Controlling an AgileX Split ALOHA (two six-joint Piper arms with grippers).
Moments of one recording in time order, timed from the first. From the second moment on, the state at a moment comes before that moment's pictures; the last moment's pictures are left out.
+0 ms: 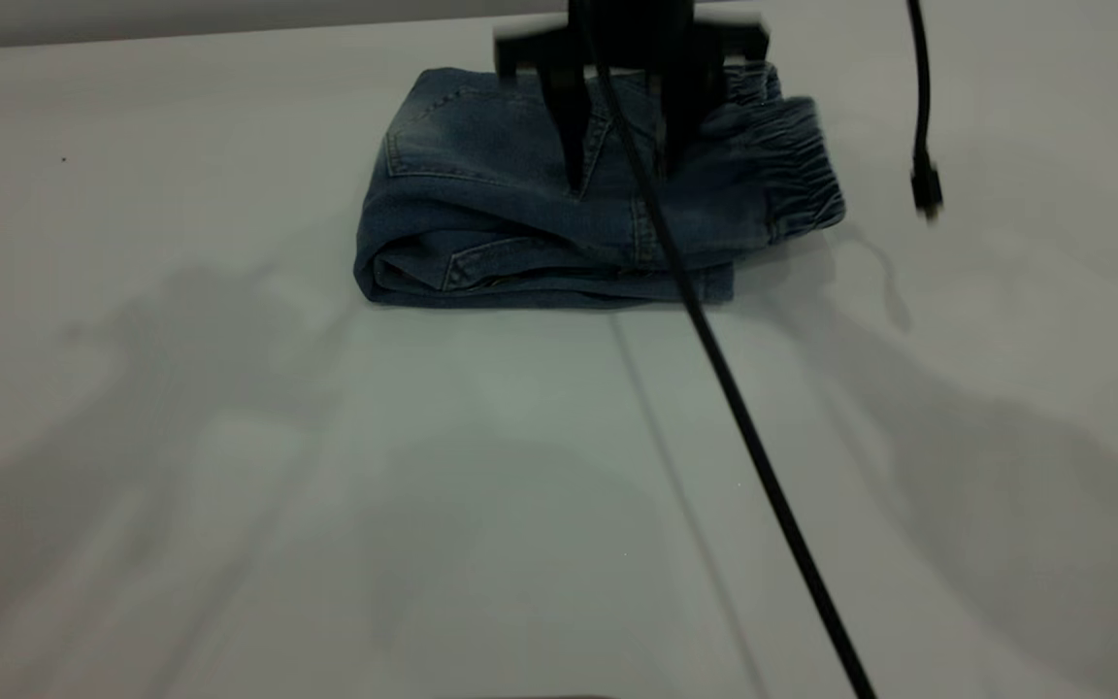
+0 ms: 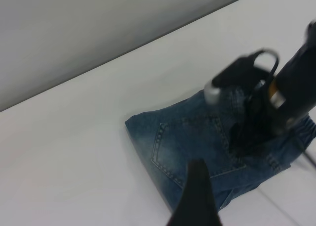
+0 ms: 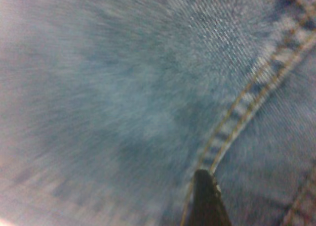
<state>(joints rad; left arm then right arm) -0.21 1.37 -1.40 -0.42 0.74 0.44 0.47 2.58 -2.30 0.15 1.22 0.31</state>
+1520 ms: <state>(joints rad) -0.21 0.59 -1.11 -0.41 1.17 0.15 0.47 0.38 -1.13 -0.07 1.28 0.31</state>
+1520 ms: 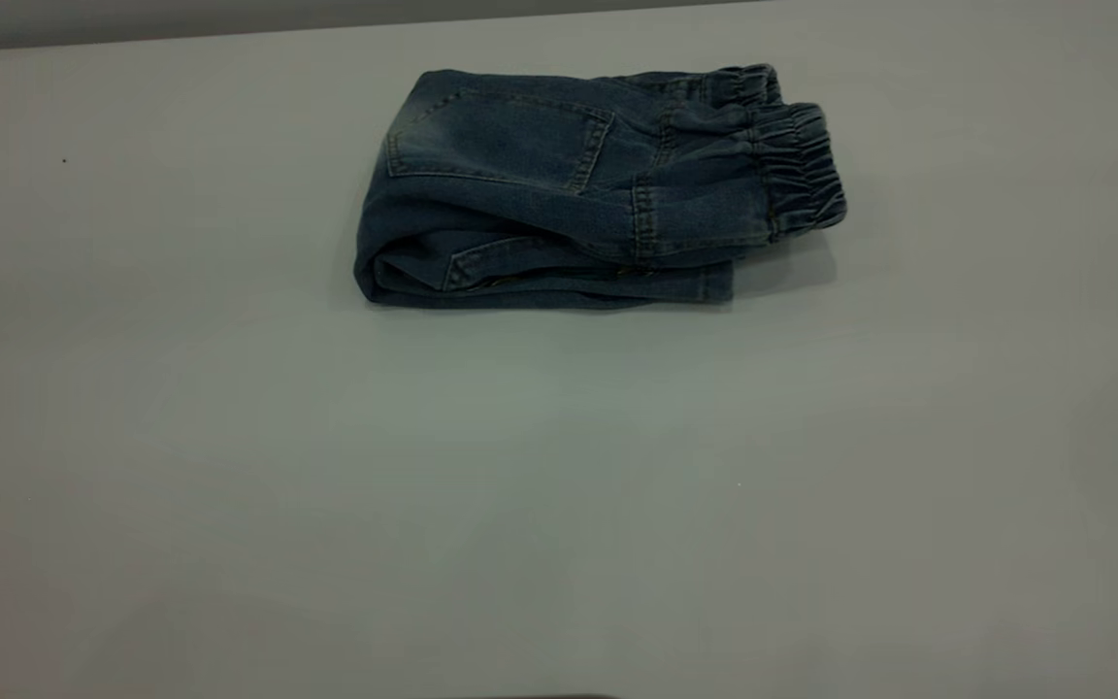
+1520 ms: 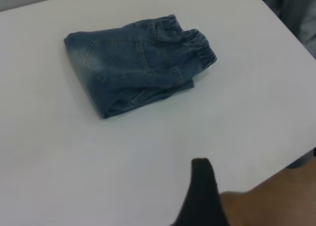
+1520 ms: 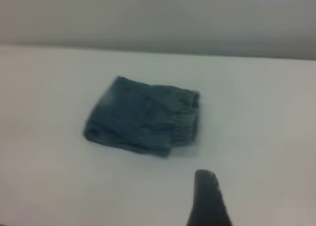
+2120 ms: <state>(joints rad) -0.21 0.30 -0.57 -0.21 1.10 0.15 0.47 0.24 -0.69 0.01 1.22 0.16</state>
